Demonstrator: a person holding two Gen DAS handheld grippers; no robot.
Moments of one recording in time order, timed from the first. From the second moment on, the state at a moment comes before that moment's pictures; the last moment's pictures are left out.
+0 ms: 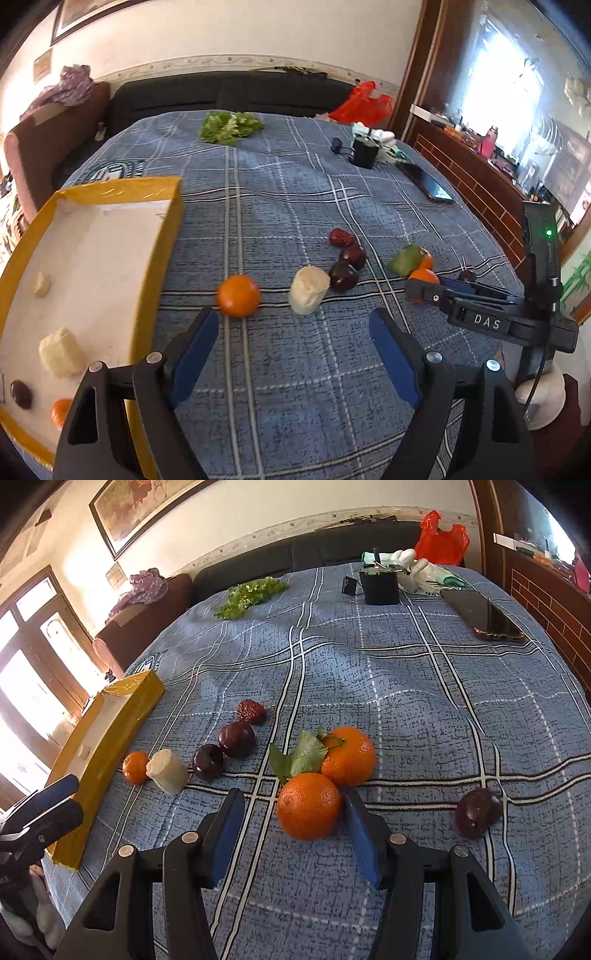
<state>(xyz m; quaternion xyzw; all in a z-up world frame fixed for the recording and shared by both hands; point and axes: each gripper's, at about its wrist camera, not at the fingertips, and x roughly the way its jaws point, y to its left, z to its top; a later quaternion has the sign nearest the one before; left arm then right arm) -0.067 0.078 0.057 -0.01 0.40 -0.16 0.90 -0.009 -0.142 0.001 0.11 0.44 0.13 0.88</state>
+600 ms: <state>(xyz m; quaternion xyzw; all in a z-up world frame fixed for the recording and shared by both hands) -0.012 0.019 0.021 0.09 0.43 -0.20 0.88 -0.006 -0.145 -0.005 0.12 0.45 0.14 0.87</state>
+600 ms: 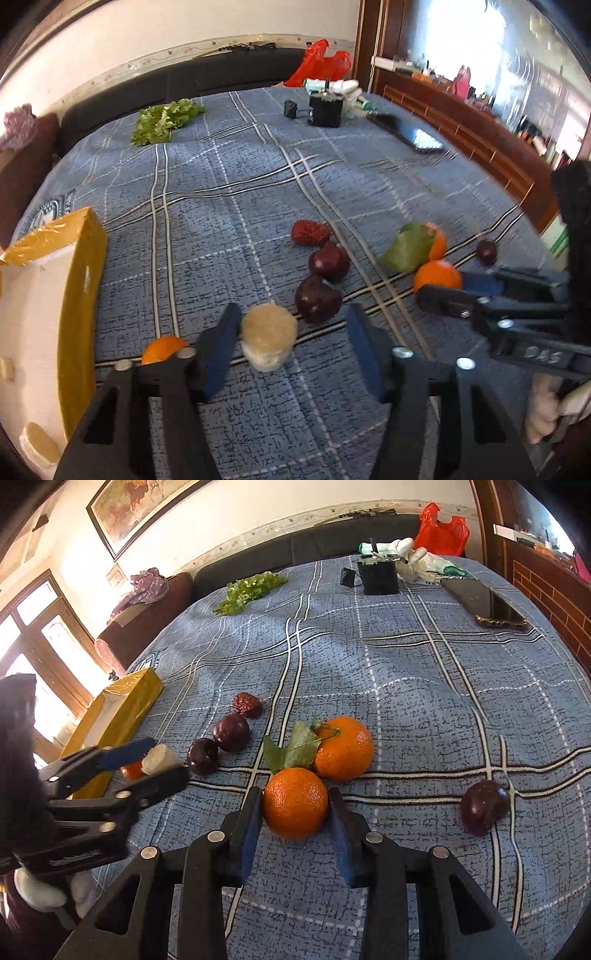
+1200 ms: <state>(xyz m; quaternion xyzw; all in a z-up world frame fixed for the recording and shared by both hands) -0.050 0.066 0.058 0.03 0.39 -0.15 0.91 -0.015 -0.146 0.002 0.12 0.43 0.12 0.89</state>
